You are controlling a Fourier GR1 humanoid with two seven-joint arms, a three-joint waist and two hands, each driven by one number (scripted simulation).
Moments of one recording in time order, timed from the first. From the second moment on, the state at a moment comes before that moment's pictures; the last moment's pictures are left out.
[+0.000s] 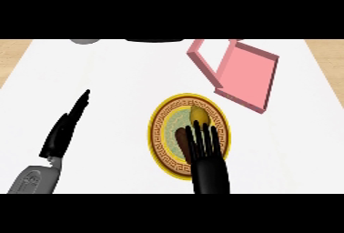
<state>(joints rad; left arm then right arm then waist) -0.15 0.34 -0.11 -1.30 -0.10 0.06 -0.06 0.00 -0.01 0.71 -1.50 1.60 -0.34 0.60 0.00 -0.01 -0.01</state>
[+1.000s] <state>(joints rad) -0.14 0.30 -0.07 -1.32 -0.16 0.03 -0.04 -0.06 -0.03 0.81 -1.36 1.52 -0.36 0.65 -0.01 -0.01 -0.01</state>
